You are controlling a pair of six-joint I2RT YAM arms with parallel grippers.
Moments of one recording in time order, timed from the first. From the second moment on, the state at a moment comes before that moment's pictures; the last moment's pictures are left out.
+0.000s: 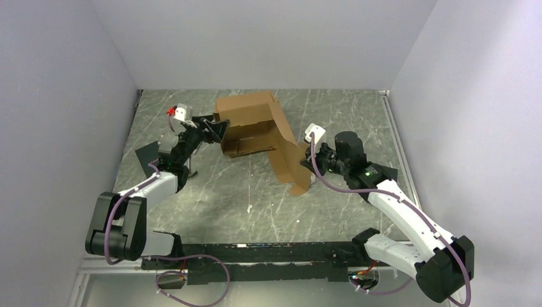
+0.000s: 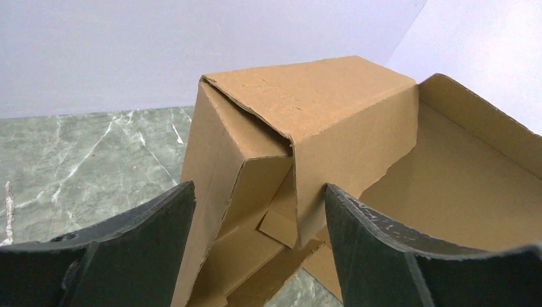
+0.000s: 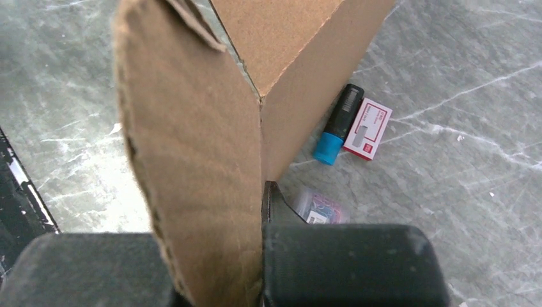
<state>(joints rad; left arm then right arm) -0.17 1.32 0.55 0.94 0.38 -0.40 0.49 0.99 0.79 -0.31 -0.38 -0.25</state>
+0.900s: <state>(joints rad) -0.19 1.44 0.69 0.89 0.31 -0.34 0.53 1.14 0.95 -0.37 -0.53 -0.22</state>
